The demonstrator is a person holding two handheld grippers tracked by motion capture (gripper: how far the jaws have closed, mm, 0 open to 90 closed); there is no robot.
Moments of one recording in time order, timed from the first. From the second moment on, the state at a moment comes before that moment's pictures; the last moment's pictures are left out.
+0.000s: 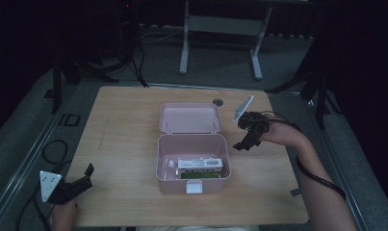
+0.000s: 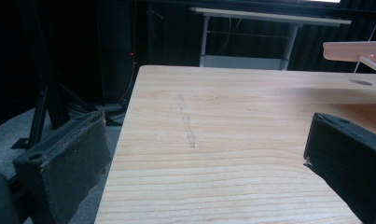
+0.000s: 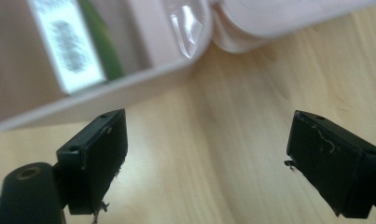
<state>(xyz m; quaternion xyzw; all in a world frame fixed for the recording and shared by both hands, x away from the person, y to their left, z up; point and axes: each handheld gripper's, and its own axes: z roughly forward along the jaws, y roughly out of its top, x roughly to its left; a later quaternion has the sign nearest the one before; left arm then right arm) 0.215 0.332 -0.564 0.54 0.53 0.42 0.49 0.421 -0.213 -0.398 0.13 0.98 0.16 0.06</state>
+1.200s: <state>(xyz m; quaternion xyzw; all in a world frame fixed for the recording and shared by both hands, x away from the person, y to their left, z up) 0.215 0.332 -0.564 0.54 0.53 0.42 0.49 0.420 -0.320 -0.548 0.37 0.85 0.31 0.20</state>
